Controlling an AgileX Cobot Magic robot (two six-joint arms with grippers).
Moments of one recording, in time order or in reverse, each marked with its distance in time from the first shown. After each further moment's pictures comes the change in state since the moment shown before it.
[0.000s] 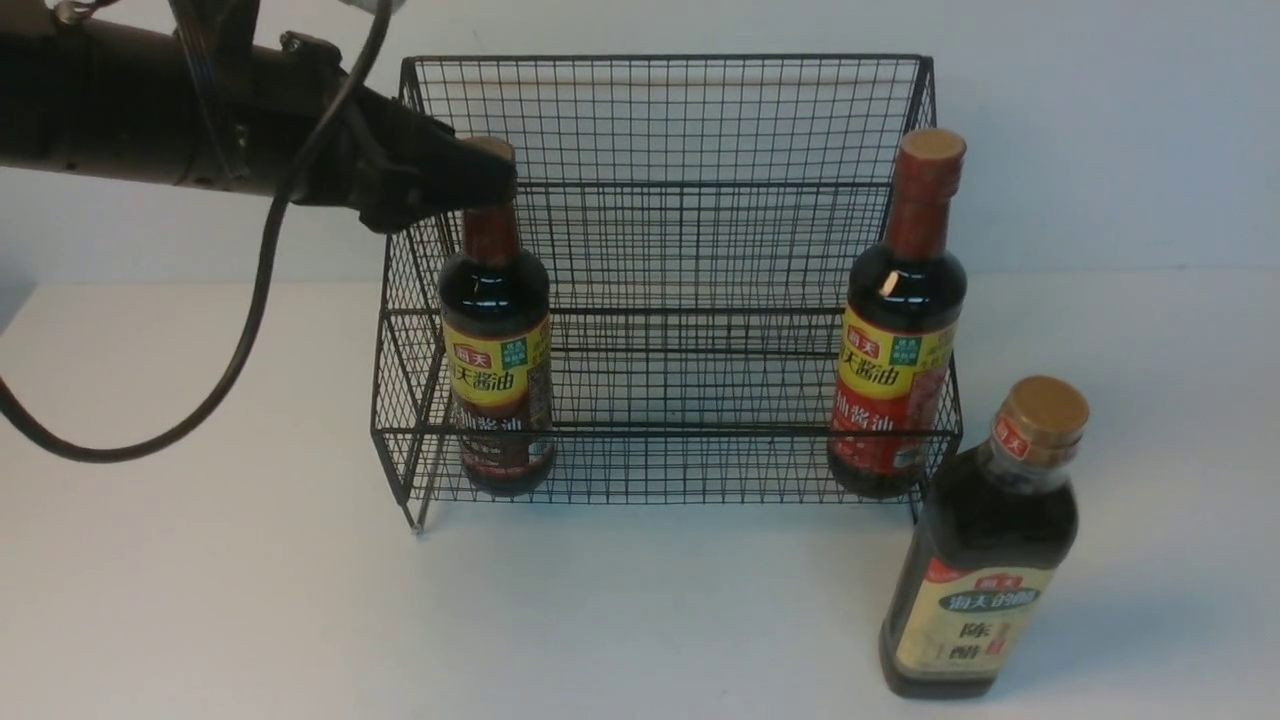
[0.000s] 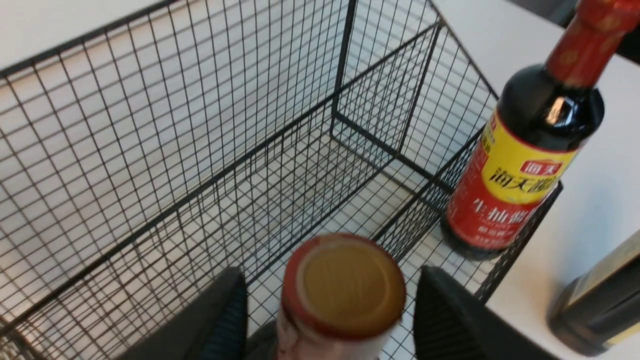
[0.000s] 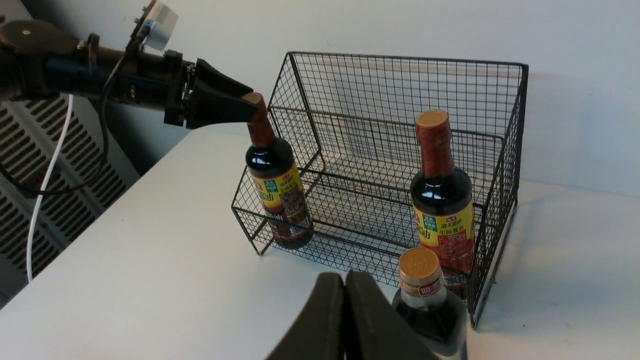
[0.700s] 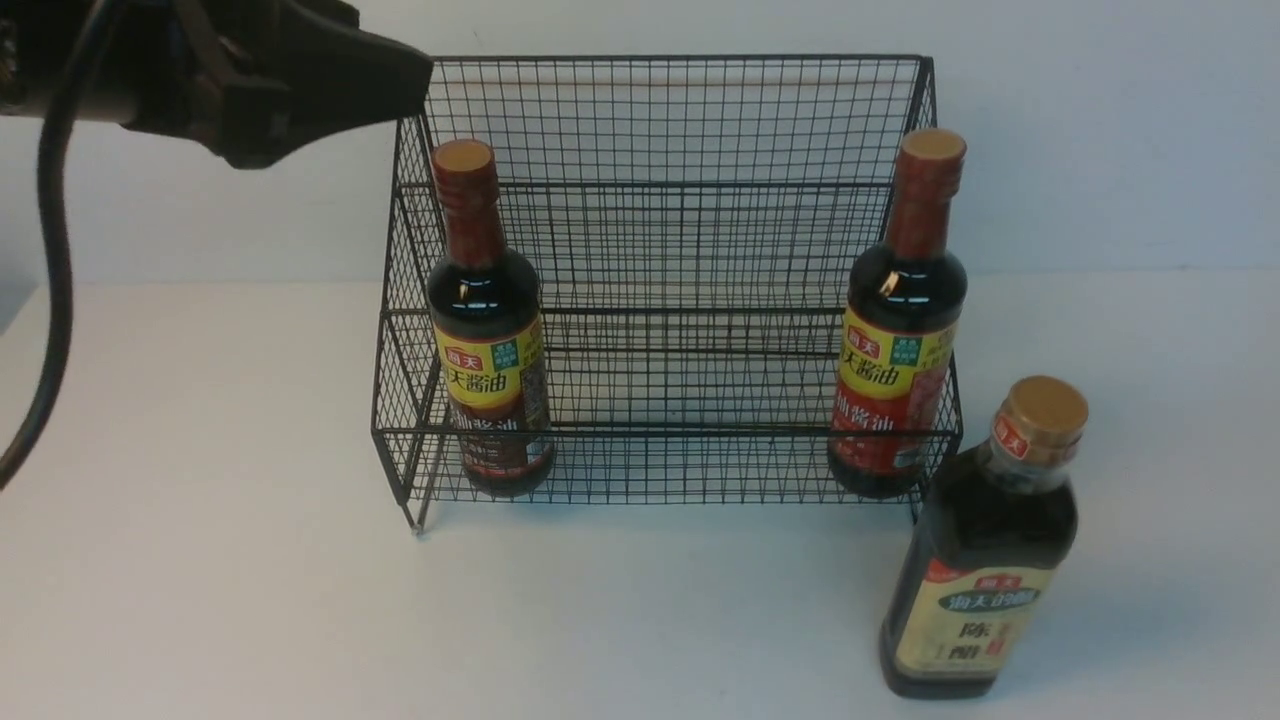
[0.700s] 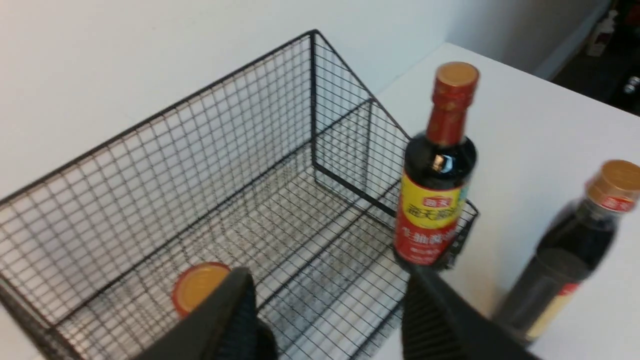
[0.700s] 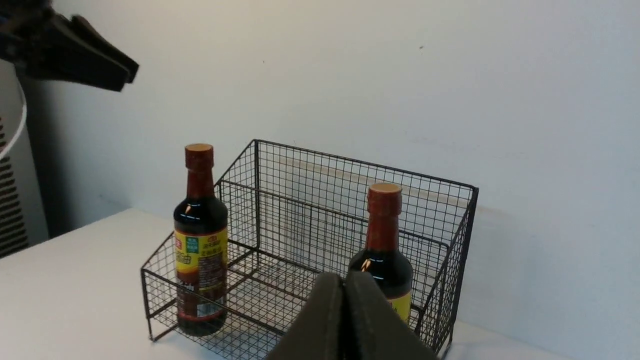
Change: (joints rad) right arm 0.000 -0.395 0.796 0.005 -0.739 -0.319; left arm 0.000 -0.320 -0.001 0.155 0.119 -0.208
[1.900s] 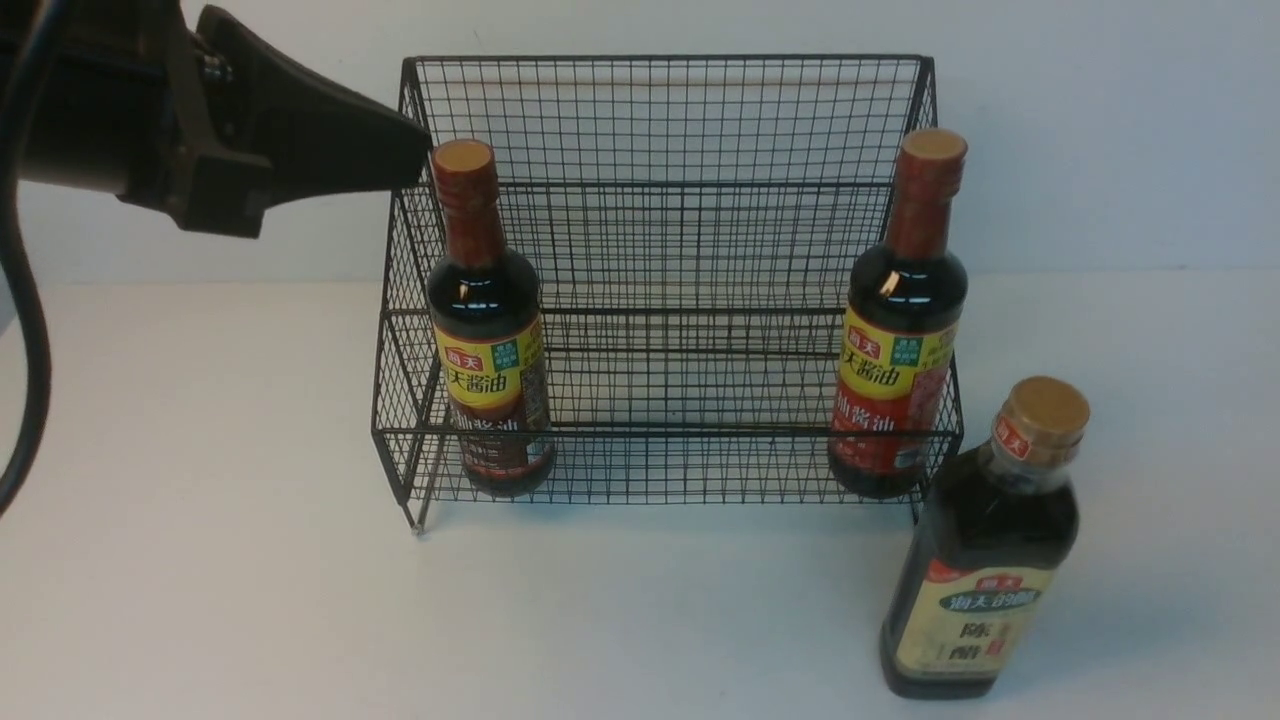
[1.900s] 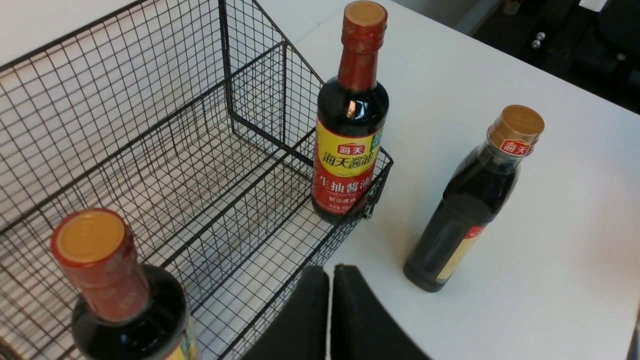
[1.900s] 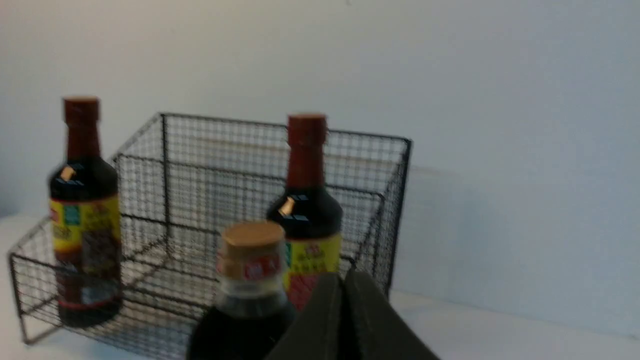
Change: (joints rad) right arm -0.157 -0.074 0.405 0.041 -0.343 -0.060; left arm 0.000 0.000 0.000 0.008 0.149 -0.072
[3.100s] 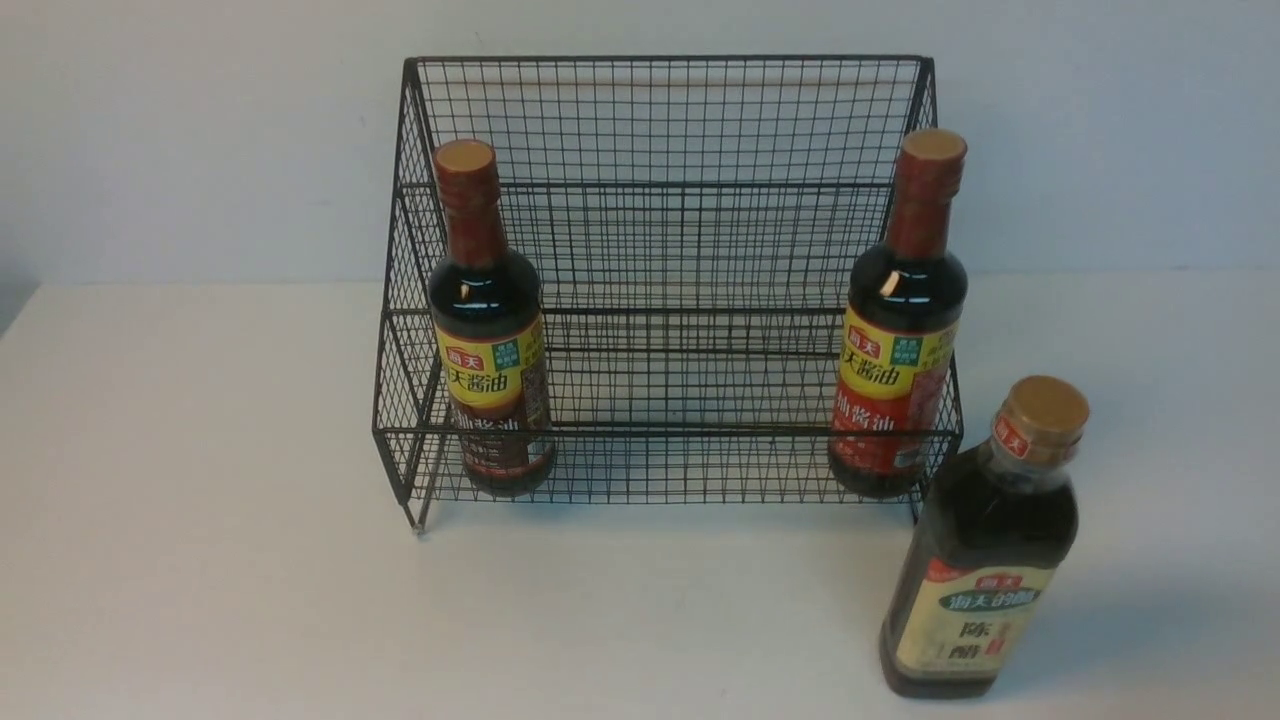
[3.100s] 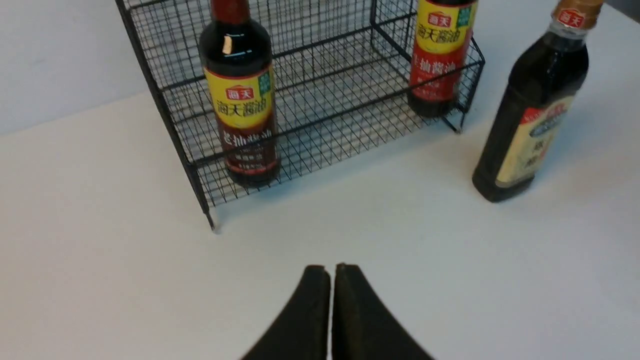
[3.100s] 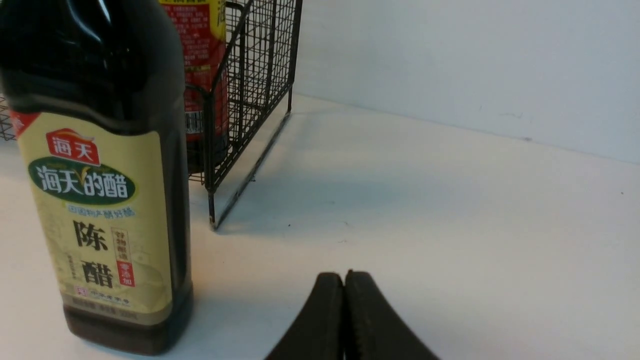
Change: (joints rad) right arm -0.173 -0.068 0.178 -0.102 0.161 0.001; left arm 0.000 -0.988 0.505 0.481 -0.018 -0.623
